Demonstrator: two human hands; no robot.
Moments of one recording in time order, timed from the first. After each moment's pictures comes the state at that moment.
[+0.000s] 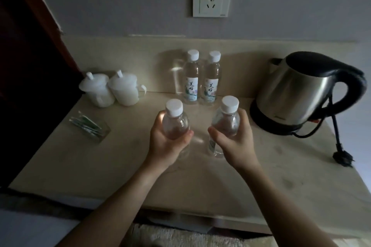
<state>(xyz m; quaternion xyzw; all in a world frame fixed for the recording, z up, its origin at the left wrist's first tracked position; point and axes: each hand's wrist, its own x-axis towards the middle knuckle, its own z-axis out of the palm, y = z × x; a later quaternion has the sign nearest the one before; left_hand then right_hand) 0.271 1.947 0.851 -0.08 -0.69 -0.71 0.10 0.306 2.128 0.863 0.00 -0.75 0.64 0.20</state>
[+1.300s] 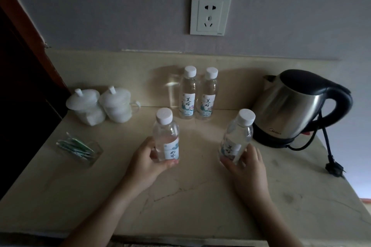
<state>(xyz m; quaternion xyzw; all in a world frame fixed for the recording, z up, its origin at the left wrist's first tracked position) 0.242 1.887 0.822 -0.09 -0.81 -0.58 -0.03 0.323 2.144 0.826 -0.20 -0.85 0.45 0.18</state>
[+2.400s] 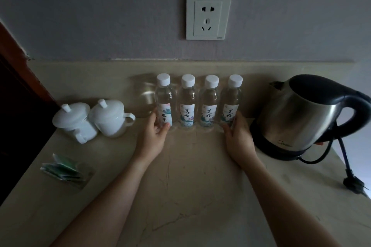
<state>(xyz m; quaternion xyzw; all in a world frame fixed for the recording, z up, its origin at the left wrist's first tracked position) 0.125 1.928 0.820 -0.10 -0.78 -0.62 0.02 0.189 2.172 0.822 -0.13 -0.88 0.42 0.21</state>
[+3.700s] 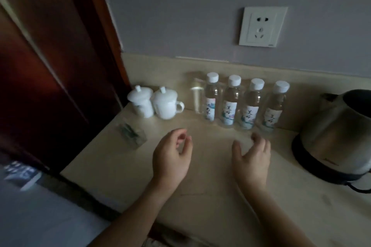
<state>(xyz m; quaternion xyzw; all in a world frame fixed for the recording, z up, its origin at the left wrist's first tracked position) 0.272 1.909 0.861 0.02 -0.86 -0.42 0.30 0.258 2.092 0.842 -0.16 -0.86 0.45 0.20</state>
